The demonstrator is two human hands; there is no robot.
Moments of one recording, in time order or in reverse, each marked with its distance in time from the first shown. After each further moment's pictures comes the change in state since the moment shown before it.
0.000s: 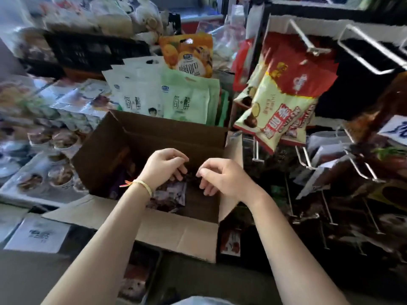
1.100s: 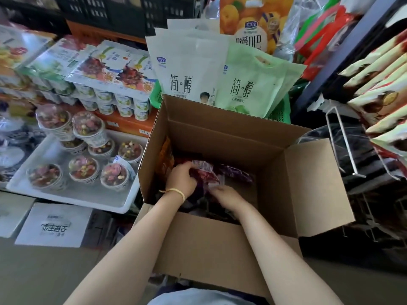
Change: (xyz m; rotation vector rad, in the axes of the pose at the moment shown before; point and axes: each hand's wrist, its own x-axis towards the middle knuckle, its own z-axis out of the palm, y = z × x) left_hand 0.086 -0.182 -0.089 0.344 -0.012 -0.144; right_hand 0.159 0.071 0.194 0.006 0.003 0.635
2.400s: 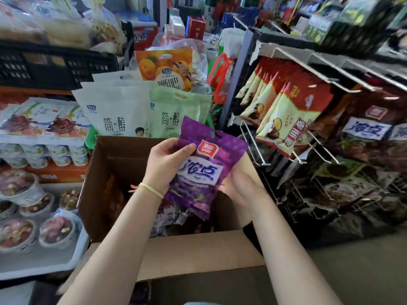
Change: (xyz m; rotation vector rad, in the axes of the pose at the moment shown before) left_hand -0.062 0.175 -0.048 -1.114 -0.276 0.357; right_hand -0.142 -0.012 -0.130 0.813 0.087 -0.434
